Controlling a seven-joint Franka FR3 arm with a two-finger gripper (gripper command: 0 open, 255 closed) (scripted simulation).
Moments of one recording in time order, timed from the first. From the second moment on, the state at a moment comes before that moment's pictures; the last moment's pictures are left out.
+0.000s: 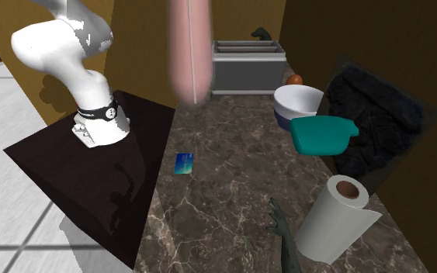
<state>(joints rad) 0.04 -0.14 -0.11 -1.43 -0.02 1.25 -0.11</state>
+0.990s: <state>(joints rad) 0.16 -0.39 0.12 -1.68 0.06 1.24 0.25</state>
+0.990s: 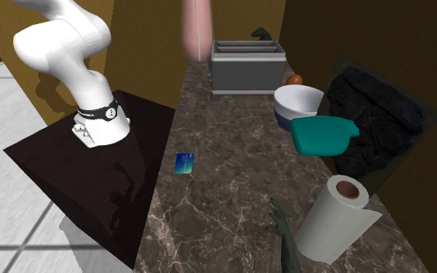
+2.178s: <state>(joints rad) 0.26 -0.41 0.46 -1.65 0.22 1.25 0.72</state>
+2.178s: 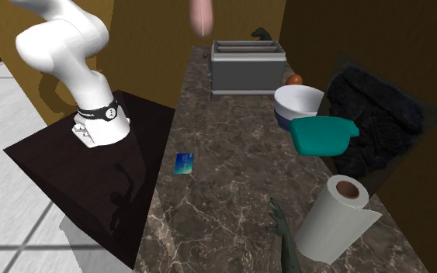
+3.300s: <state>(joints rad) 0.41 0.04 0.93 -1.26 0.01 1.28 1.32</state>
